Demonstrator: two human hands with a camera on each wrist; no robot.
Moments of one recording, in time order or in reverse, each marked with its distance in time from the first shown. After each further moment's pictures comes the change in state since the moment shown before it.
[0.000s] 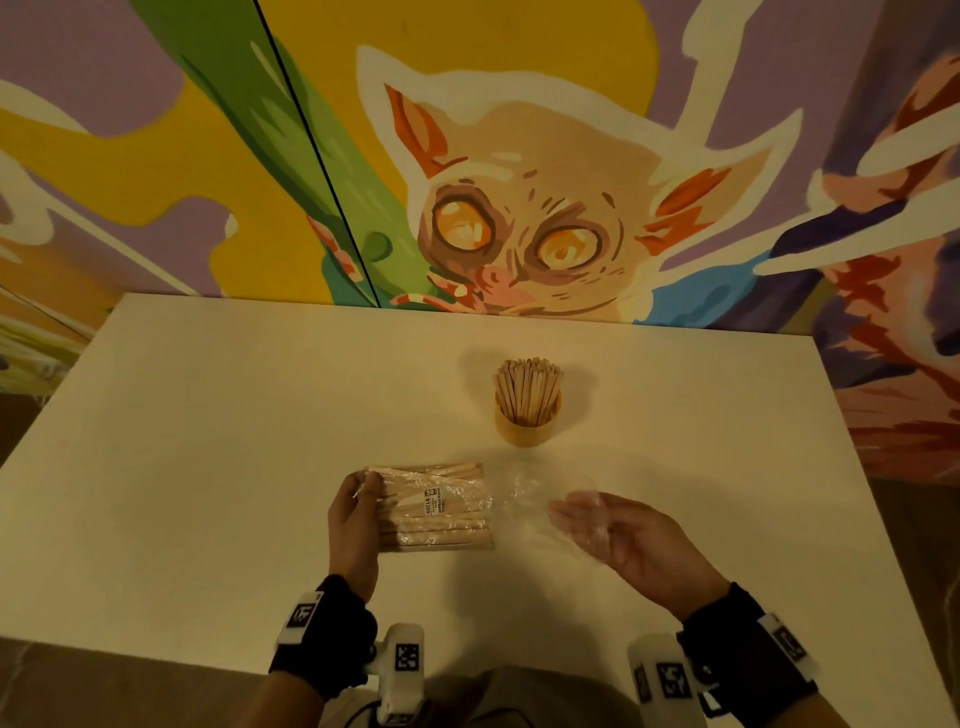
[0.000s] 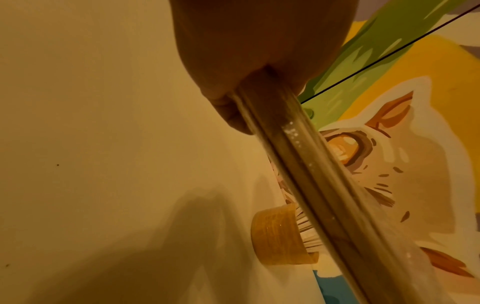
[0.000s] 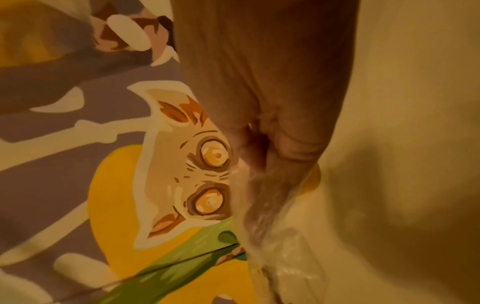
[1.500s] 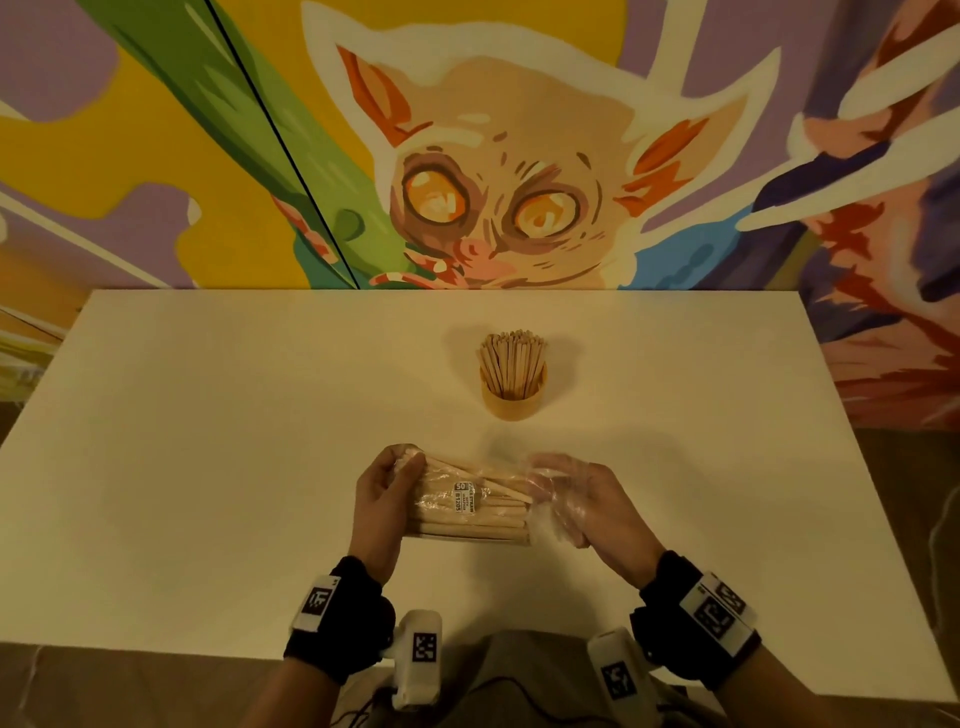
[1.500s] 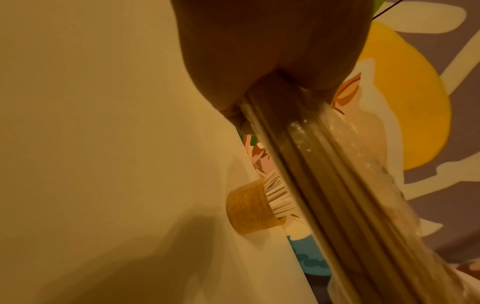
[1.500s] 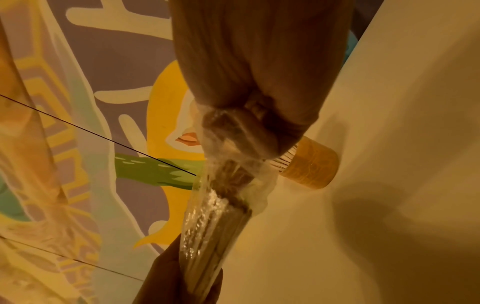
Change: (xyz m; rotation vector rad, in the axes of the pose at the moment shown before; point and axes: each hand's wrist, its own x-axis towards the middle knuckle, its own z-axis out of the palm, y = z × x) left_hand -0.016 0.004 0.028 0.039 -0.240 0.048; right_hand 0.005 0.025 0.020 -0.533 -0.029 -0.339
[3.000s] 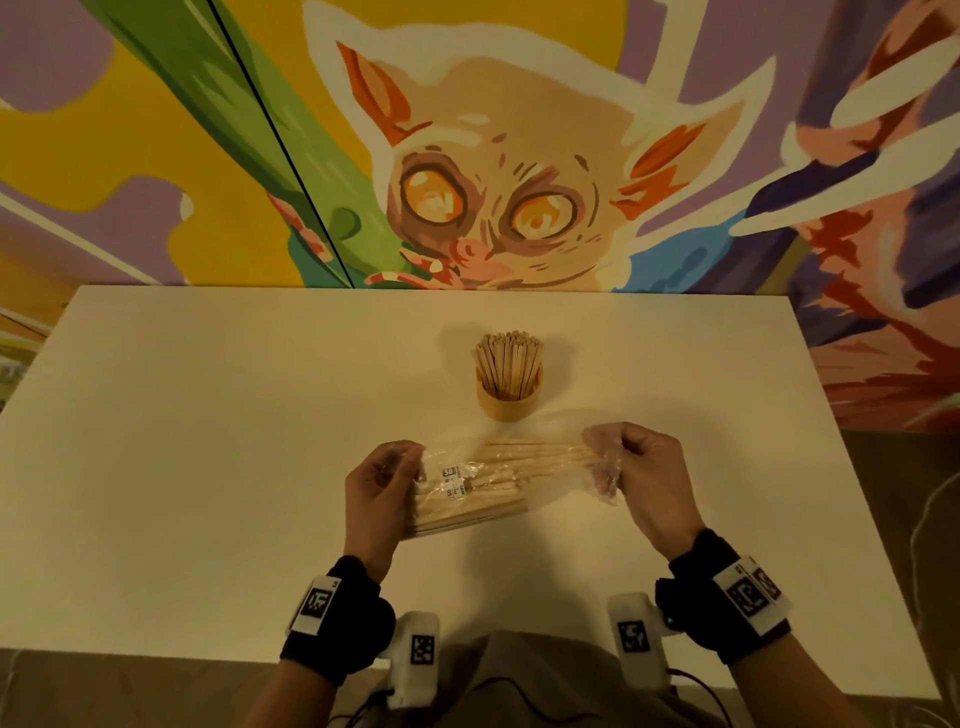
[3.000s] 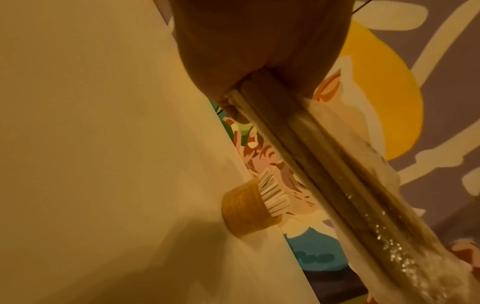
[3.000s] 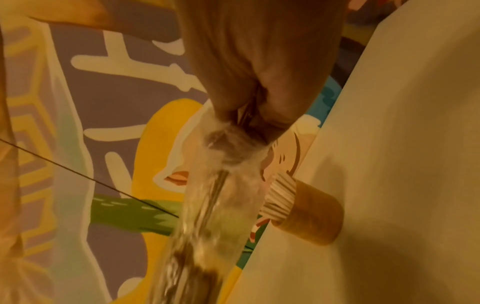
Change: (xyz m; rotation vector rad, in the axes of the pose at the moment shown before) left_hand 0.002 0.004 0.003 0.142 0.079 0.149; right_hand 0.010 -0.018 -0.037 0.113 0.357 -0.150
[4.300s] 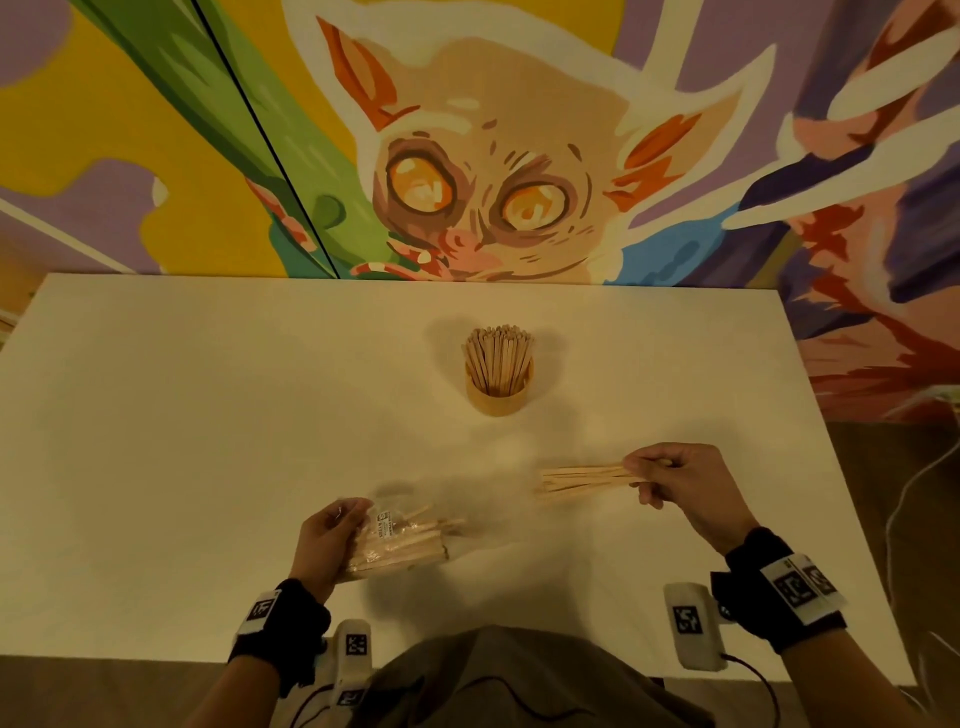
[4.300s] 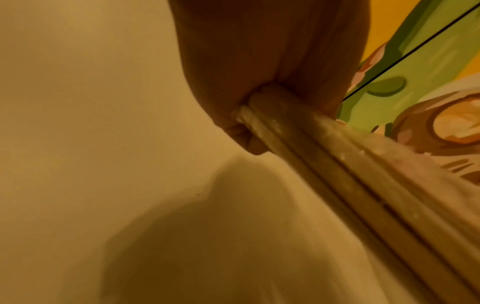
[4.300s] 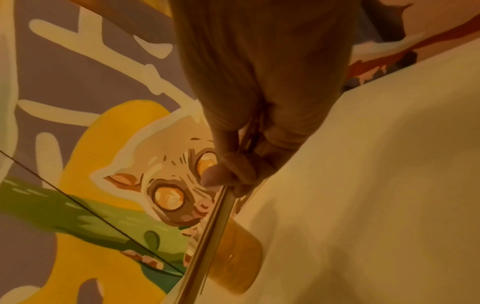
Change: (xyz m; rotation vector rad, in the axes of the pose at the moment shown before) left_hand 0.019 -0.099 -0.074 0.052 -0.022 -0.416; right_hand 0.015 0.006 -0.072 -0.270 -0.006 0.162
